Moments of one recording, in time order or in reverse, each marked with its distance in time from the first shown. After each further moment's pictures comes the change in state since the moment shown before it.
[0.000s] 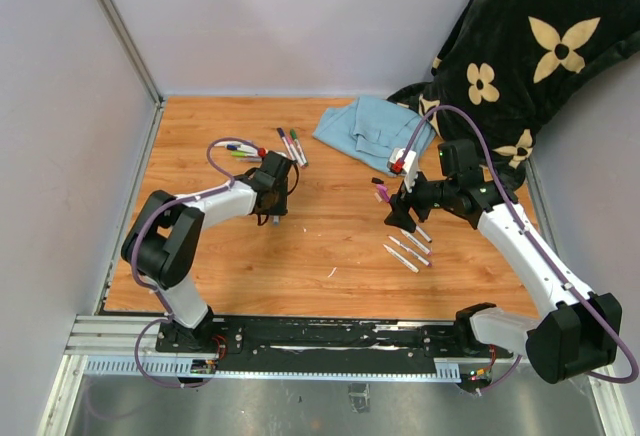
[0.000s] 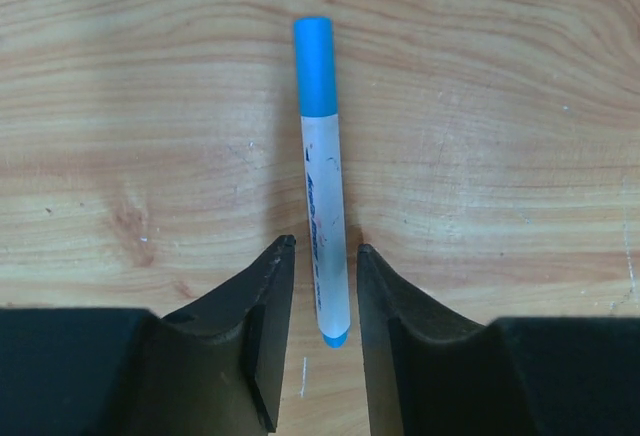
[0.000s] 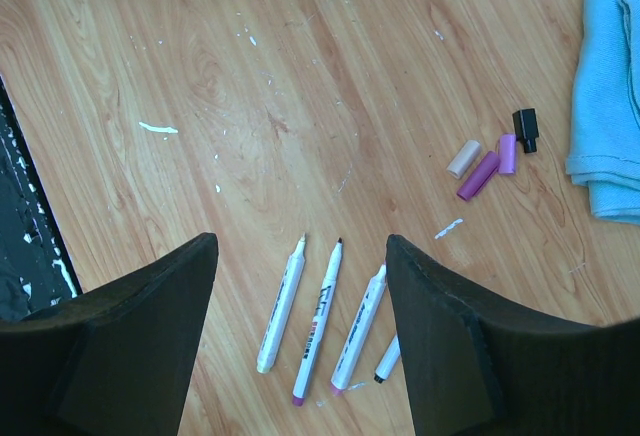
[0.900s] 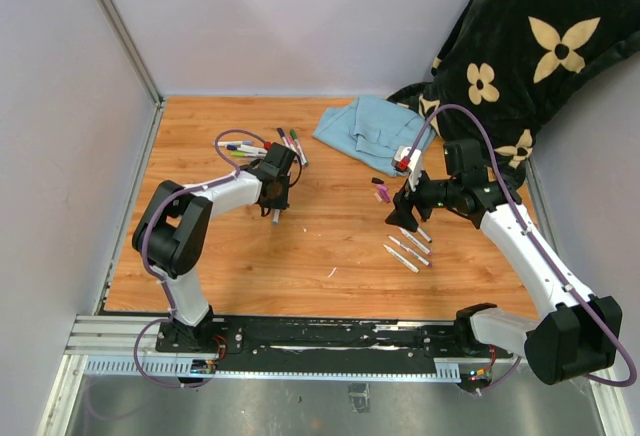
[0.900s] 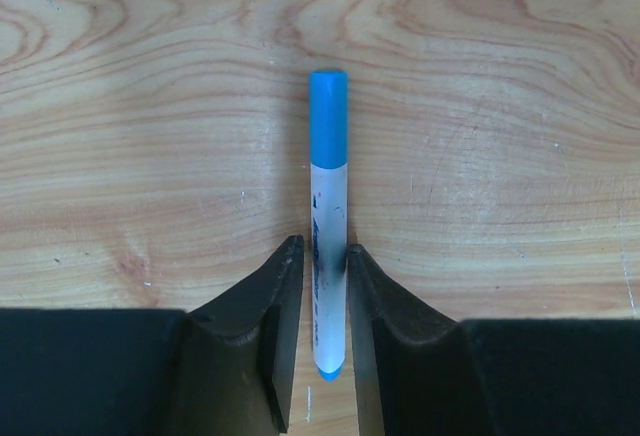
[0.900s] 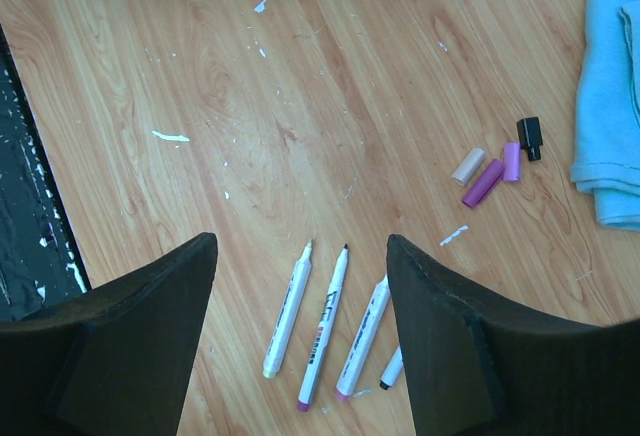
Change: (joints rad) left arm 0.013 0.095 0.116 -0.075 0.034 0.070; right arm -0.035 -0.007 -0.002 0.000 -0.052 0.001
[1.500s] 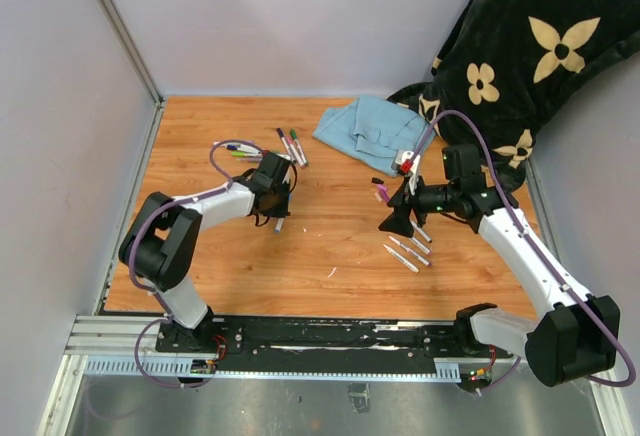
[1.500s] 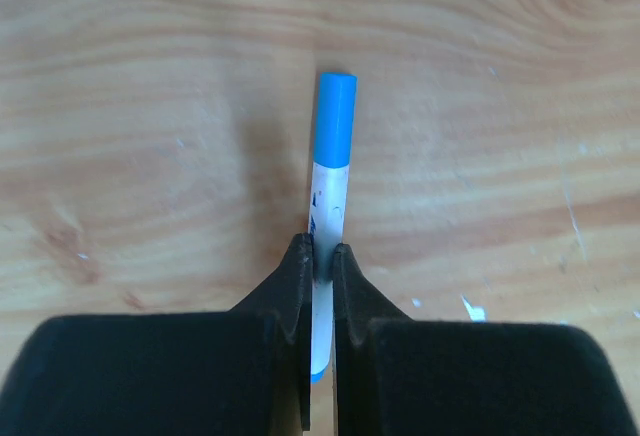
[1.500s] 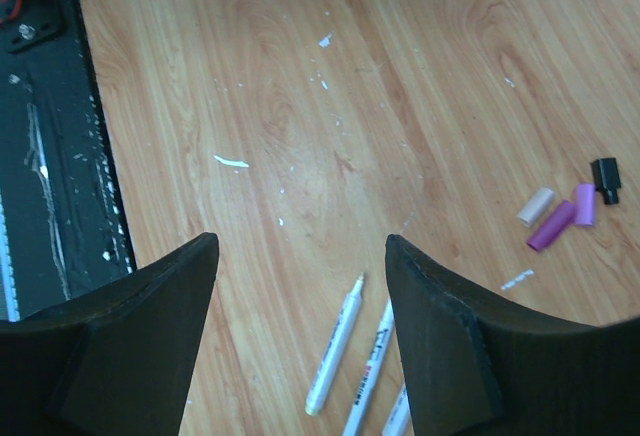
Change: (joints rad) left arm -0.003 -0.080 -0.100 0.076 0.097 -0.014; right arm 0.000 -0.003 -0.046 0.047 -0.136 0.050
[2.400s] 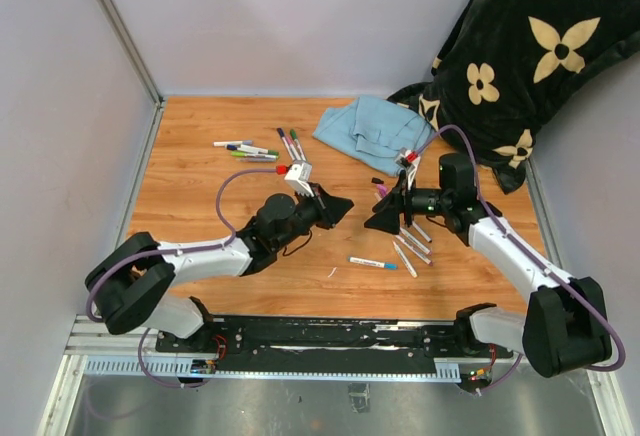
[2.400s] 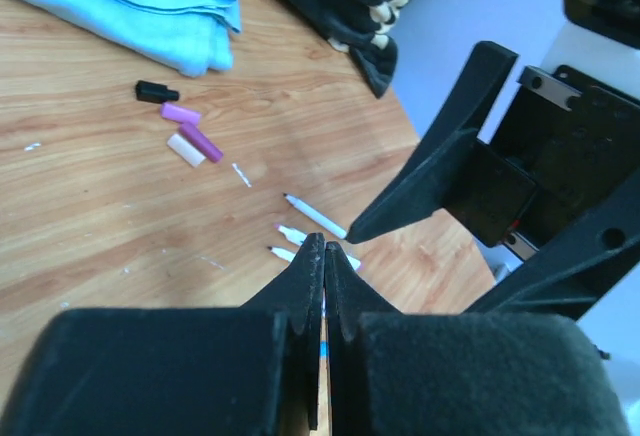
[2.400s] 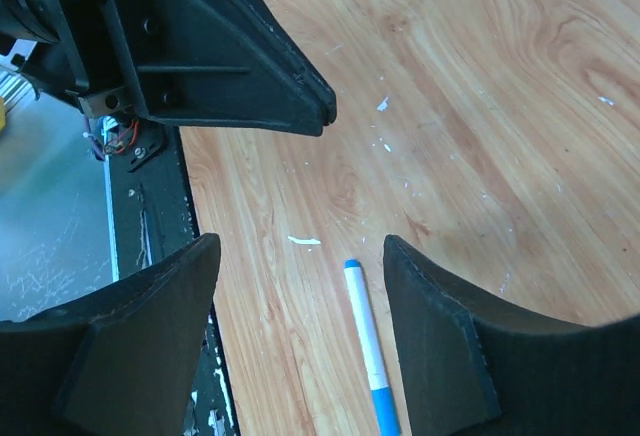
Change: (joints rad) left arm -0.393 -0.326 -0.410 1.030 0.056 -0.413; right arm 0.000 0.039 -0.240 0.565 -0.181 0.559
